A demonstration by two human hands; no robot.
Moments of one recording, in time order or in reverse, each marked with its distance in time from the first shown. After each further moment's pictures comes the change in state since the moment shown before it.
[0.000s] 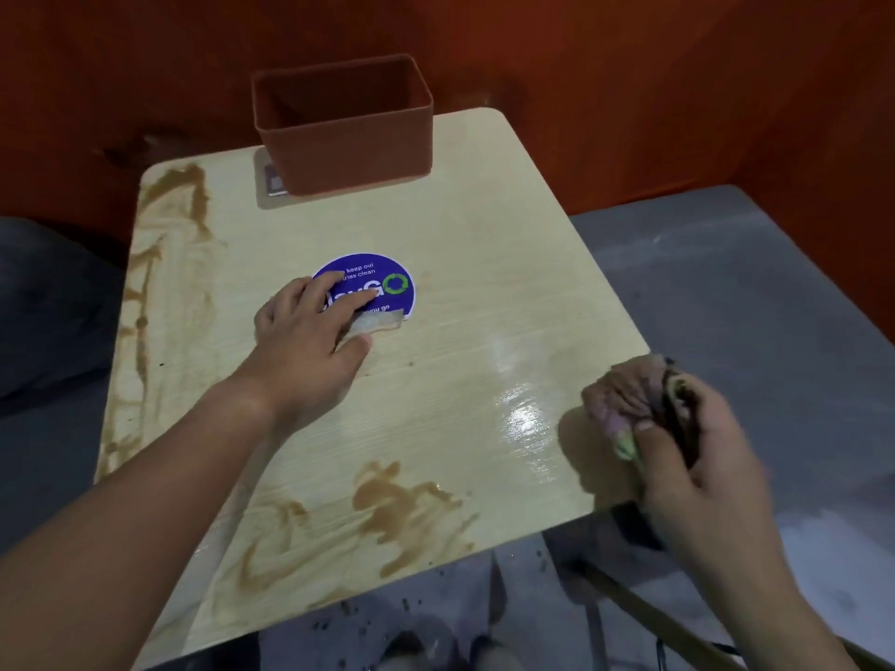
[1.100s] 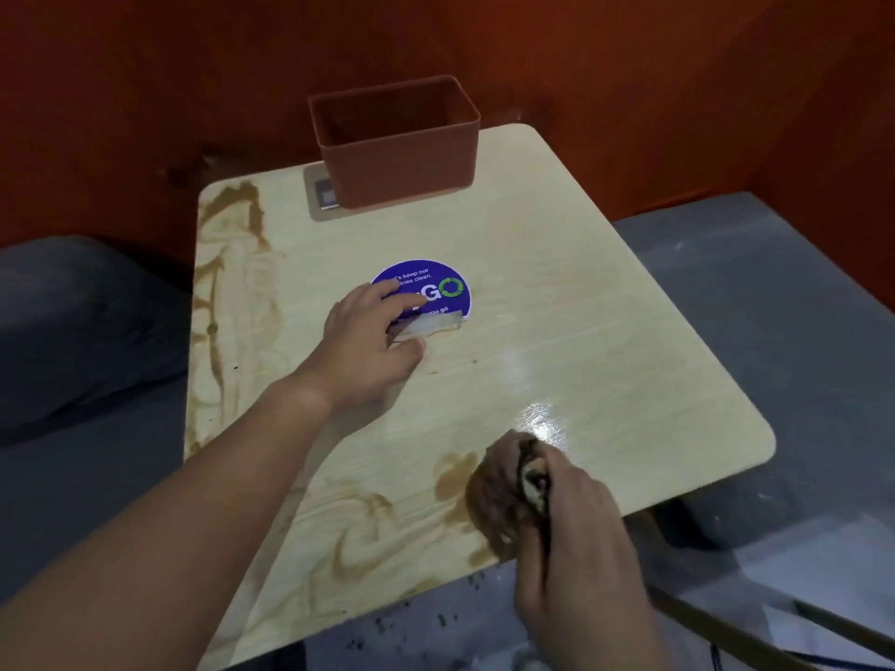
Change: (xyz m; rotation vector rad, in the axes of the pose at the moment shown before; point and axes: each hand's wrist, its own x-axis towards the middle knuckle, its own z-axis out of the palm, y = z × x) left_hand -0.007 -0.001 -0.033 -0.273 -0.098 0.018; right_hand -0.112 -0.059 0.108 -0.173 -0.139 -0.344
